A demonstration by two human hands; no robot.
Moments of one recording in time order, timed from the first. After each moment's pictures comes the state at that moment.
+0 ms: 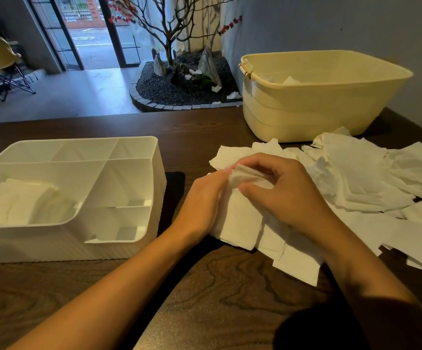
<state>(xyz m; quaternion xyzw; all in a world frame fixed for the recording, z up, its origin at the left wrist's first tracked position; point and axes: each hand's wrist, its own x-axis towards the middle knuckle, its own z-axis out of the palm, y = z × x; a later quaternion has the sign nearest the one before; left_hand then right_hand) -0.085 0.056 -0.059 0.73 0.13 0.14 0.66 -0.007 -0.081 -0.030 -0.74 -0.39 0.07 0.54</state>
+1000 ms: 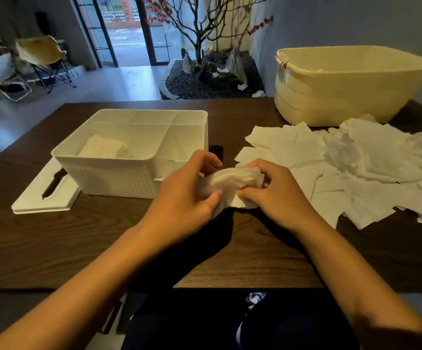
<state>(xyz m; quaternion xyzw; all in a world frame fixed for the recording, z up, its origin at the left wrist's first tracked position) -0.233 0.065 -0.039 0.90 0.11 0.26 0.34 -0.096 -0.068 -0.055 -0.76 -0.37 0.13 0.52</state>
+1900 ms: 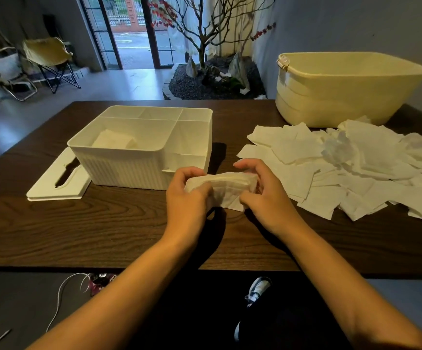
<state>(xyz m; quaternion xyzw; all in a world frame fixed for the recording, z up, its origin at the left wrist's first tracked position) -0.229 0.032 -0.059 0.63 0.32 0.36 0.62 -0.123 -0.069 -0.066 -0.68 -0.37 0.19 0.60</state>
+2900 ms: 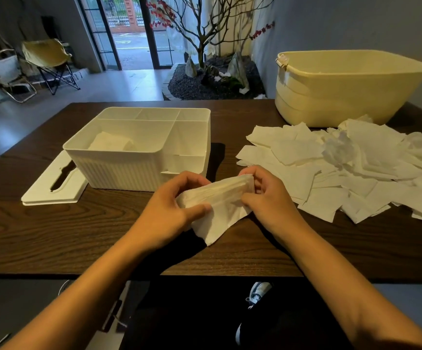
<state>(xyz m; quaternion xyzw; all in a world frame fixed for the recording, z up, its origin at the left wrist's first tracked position) -0.263 0.066 -0.052 0.80 0.17 0.19 0.54 -0.119 -0.067 -0.066 -0.70 -0.32 0.21 0.60</state>
